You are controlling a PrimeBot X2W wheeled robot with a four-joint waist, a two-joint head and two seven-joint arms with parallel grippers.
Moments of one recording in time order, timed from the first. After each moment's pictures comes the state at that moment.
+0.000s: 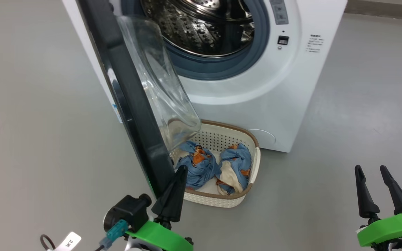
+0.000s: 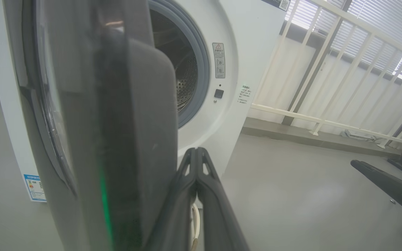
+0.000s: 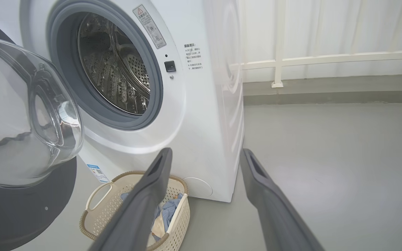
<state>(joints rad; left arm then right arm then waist) -0.24 0.03 -0.48 0.32 -0.45 0.03 -0.26 -0.03 -0.21 -0.03 0.28 0.40 0.12 -0.25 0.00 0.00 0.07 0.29</state>
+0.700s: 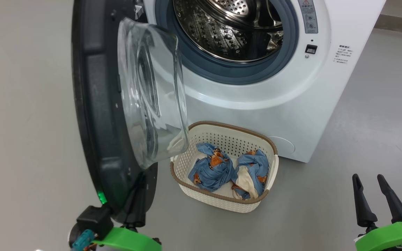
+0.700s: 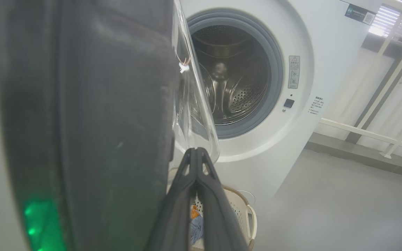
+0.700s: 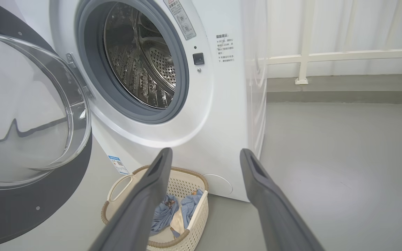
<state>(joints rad) -0.17 0.05 -0.32 0.31 -0.42 0.05 -0.26 0.01 -0.20 -0.03 0.28 0.40 0.12 -0.25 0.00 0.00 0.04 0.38</state>
